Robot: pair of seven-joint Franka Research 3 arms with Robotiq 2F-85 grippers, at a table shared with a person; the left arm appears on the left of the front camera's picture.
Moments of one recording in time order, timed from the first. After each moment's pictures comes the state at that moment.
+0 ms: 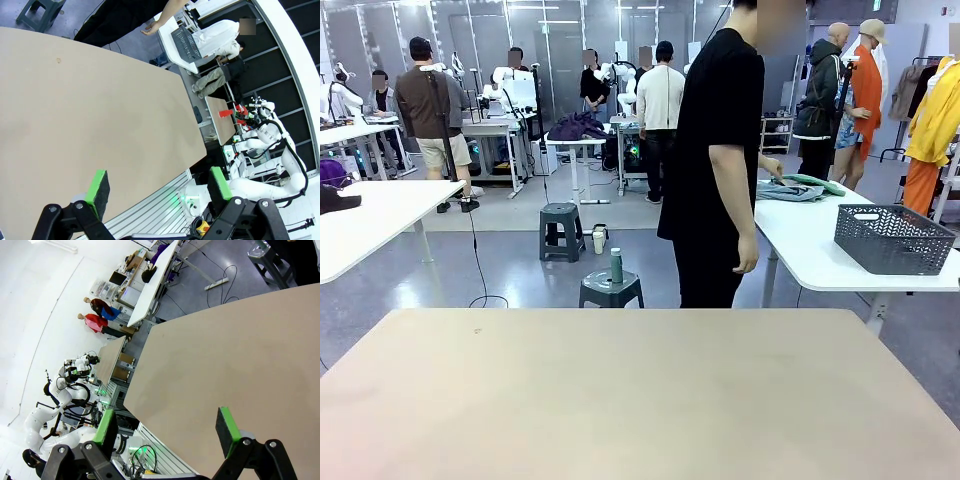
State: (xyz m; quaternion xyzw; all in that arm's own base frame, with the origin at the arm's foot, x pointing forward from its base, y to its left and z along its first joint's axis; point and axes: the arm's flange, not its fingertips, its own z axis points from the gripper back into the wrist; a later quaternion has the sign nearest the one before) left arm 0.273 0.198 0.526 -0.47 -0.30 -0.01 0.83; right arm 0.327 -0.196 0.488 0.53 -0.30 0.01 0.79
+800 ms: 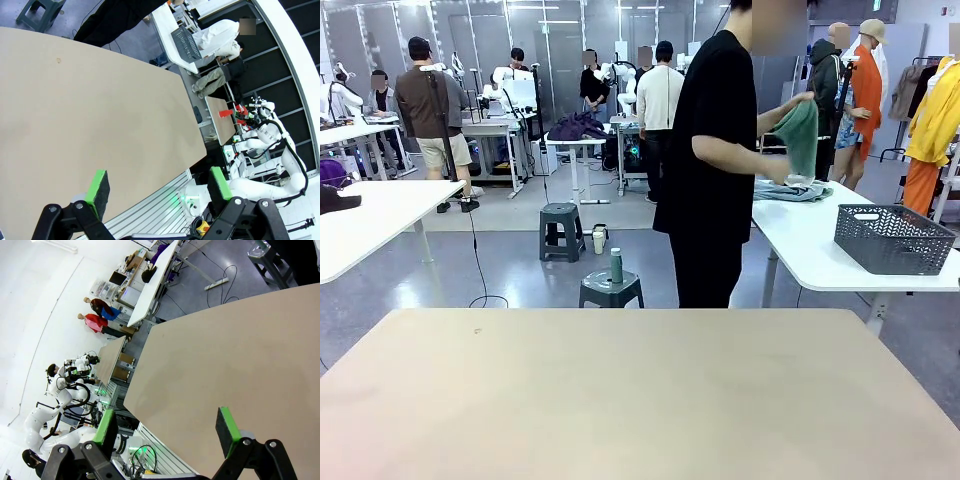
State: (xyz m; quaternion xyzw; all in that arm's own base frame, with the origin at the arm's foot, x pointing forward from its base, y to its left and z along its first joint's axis) left arm 0.273 0.198 0.526 -0.47 -0.30 -0.01 0.83; right arm 0.327 -0.196 0.488 0.53 -0.30 0.01 0.79
